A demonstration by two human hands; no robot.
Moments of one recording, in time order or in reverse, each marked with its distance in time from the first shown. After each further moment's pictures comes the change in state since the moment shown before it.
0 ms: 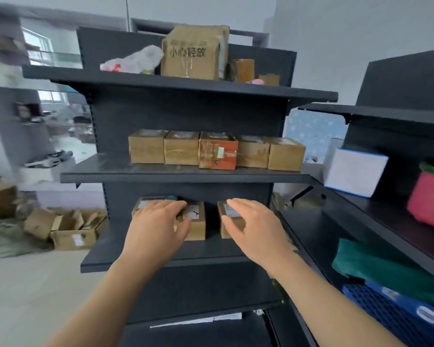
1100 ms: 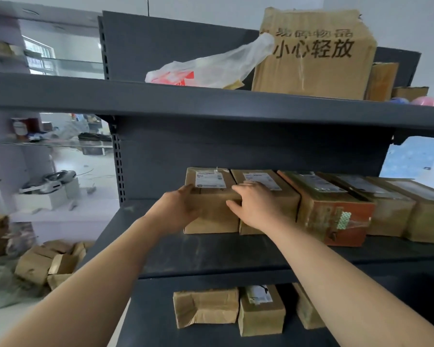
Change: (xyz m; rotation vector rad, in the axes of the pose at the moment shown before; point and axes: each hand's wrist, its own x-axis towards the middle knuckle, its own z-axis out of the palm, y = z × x) left_hand 0.353 -0.319 0.090 -0.230 -0.346 -0.079; right_hand 0.412 -0.062 0.242 -0.274 -0.191 0.045
